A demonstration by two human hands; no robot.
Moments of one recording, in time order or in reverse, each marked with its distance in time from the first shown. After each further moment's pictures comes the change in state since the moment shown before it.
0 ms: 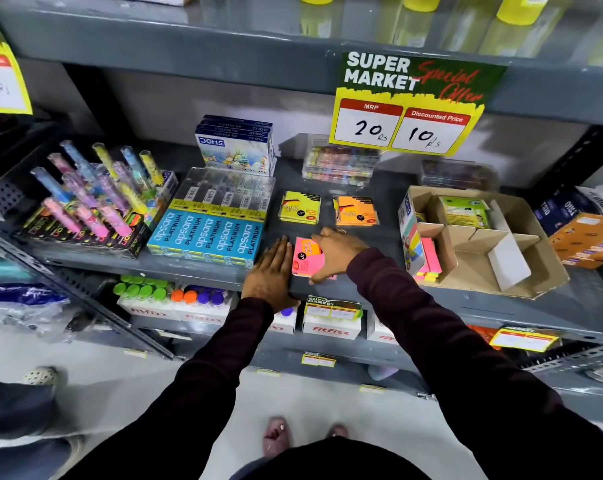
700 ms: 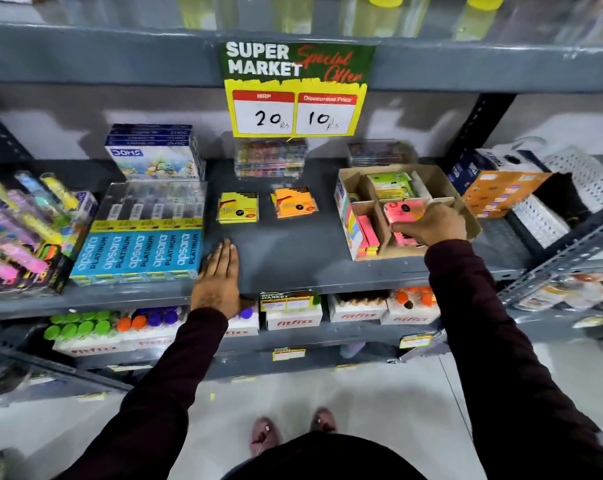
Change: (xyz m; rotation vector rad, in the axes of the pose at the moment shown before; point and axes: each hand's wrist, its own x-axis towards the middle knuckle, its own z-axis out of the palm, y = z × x) left_hand 0.002 -0.006 0.015 0.012 0.081 0.046; right_hand -0.158 0.130 -0.016 0.458 0.413 0.953
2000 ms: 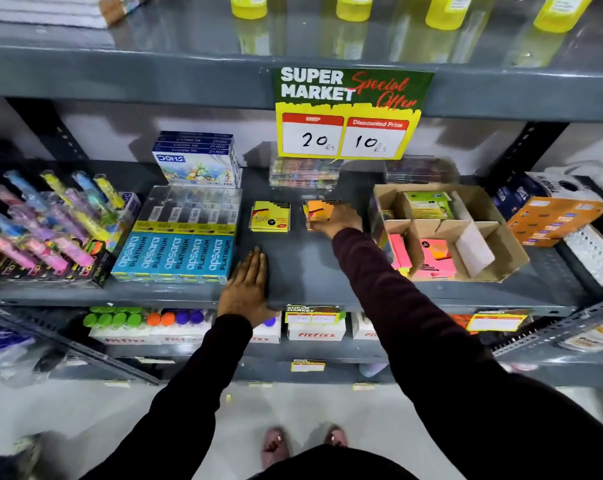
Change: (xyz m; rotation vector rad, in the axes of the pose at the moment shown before) left_hand 0.000 0.002 -0.013 -0.091 -0.034 0.028; right_hand 0.023 -0.163 0.105 0.121 -0.254 -0.218
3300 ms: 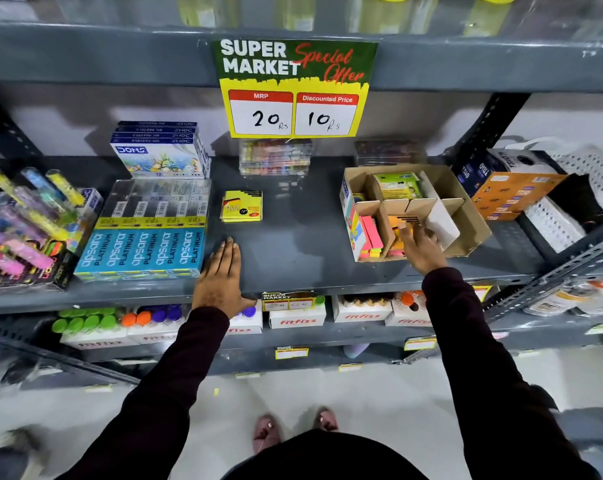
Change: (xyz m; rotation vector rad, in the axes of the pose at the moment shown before) left_hand 0.000 0.002 0.007 0.126 0.007 -0.047; right_hand -0.041 0.195 -0.044 0.107 0.094 0.179
